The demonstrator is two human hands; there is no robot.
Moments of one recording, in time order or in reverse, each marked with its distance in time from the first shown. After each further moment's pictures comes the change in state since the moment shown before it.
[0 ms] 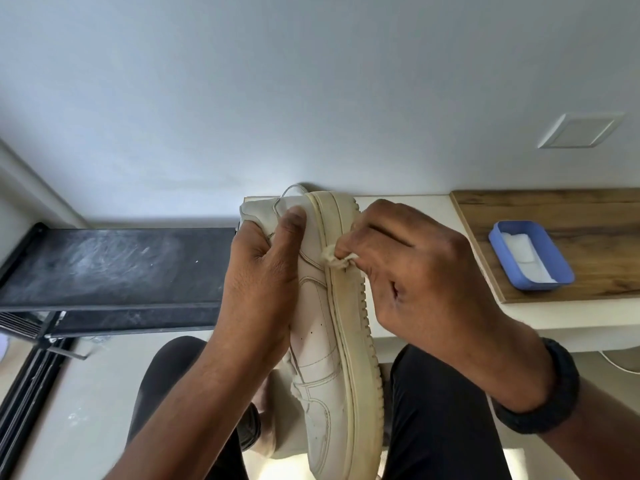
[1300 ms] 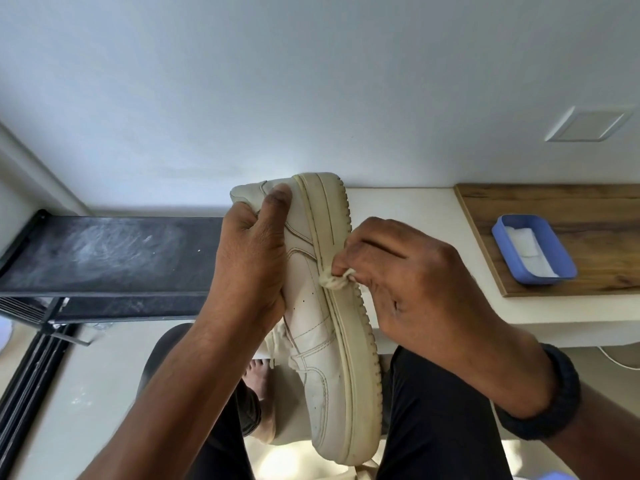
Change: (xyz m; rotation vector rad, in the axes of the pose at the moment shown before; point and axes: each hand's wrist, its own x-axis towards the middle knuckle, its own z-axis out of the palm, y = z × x) left_hand 0.011 0.008 -0.001 -0.122 0.077 -0.038; right_hand -0.013 -0.005 0.005 0.130 -0.120 -0.015
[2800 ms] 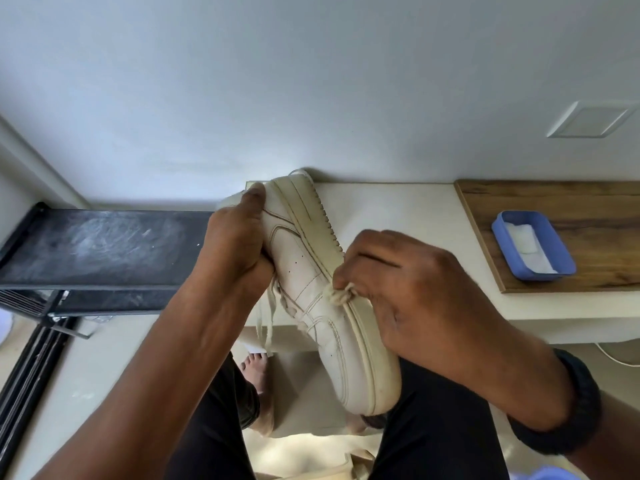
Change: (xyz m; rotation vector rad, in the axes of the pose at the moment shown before) left_hand 0.030 -0.005 -0.010 -0.165 0.190 -0.232; right_hand -0.009 -0.006 -0.006 -0.033 -0.158 0.040
